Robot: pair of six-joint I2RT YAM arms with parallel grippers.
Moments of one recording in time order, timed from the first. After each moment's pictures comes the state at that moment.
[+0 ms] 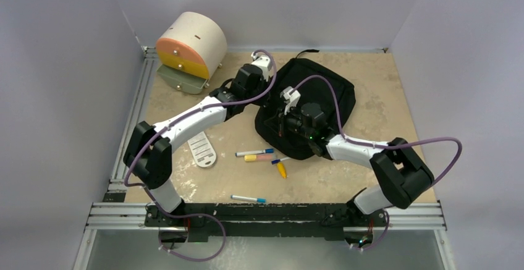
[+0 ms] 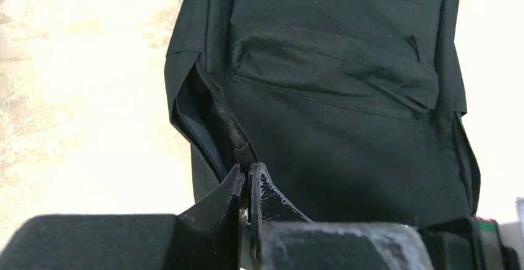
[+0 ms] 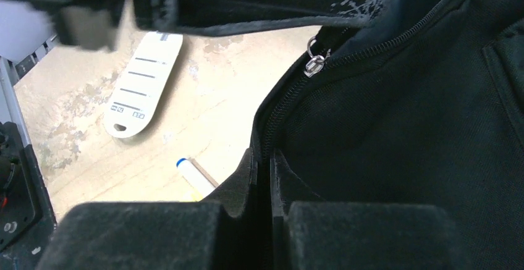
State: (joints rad) left arm -0.69 1.68 1.35 -0.22 -0.09 -0.32; right arm 0.64 1.49 0.66 0.55 -0.31 0.26
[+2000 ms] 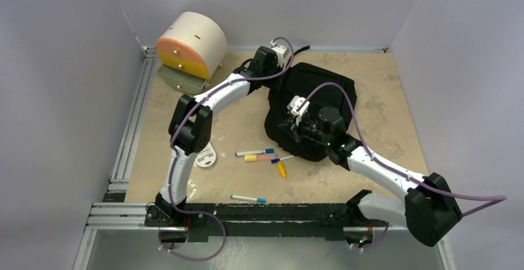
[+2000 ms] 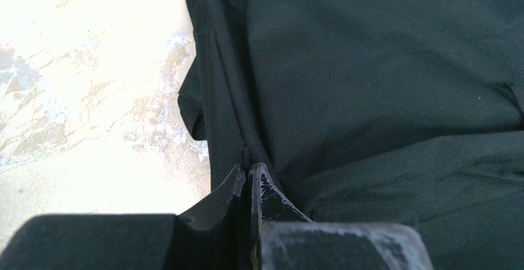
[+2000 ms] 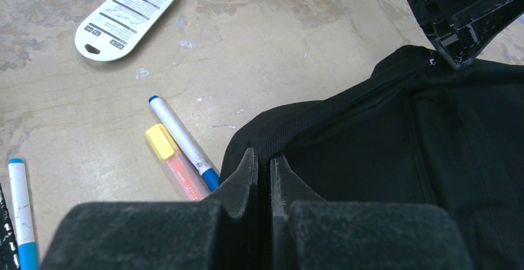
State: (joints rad) left arm -0.59 2.22 1.90 -0.30 0.02 -0.16; right arm 0.60 1.14 0.58 0.27 -0.41 -0.15
